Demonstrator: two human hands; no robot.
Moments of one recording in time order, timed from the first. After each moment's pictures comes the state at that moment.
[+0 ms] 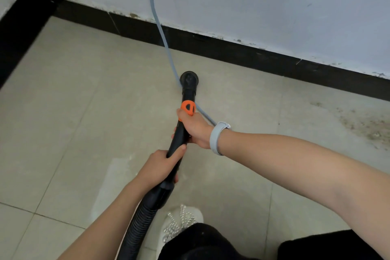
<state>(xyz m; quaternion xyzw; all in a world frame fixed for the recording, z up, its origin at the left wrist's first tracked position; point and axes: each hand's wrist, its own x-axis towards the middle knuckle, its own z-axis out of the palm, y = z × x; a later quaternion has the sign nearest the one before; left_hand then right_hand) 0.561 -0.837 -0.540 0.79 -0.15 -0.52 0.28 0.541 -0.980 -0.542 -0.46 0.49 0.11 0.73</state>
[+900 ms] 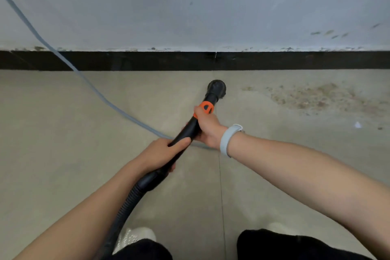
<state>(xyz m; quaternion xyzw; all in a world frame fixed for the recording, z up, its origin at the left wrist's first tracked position) 0.486 -0.986 -0.535 0.74 -0.35 -0.54 0.15 0.391 -1.104 -0.538 -0.25 0.59 -0.11 0.76</state>
